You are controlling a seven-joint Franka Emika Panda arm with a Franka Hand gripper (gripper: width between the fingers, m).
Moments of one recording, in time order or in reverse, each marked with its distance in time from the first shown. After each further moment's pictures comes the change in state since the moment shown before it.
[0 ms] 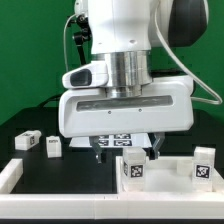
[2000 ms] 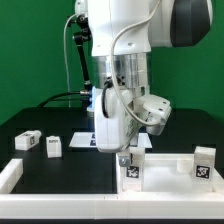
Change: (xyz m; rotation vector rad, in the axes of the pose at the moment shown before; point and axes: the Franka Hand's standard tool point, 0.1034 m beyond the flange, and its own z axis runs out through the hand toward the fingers) arm -0.005 -0.003 0.002 -0.016 -0.029 1.856
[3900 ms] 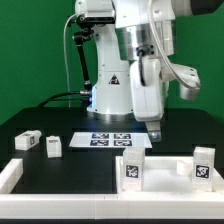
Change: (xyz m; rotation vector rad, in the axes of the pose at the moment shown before) arm -0.048 0.048 -0.035 -0.073 -0.052 -0.094
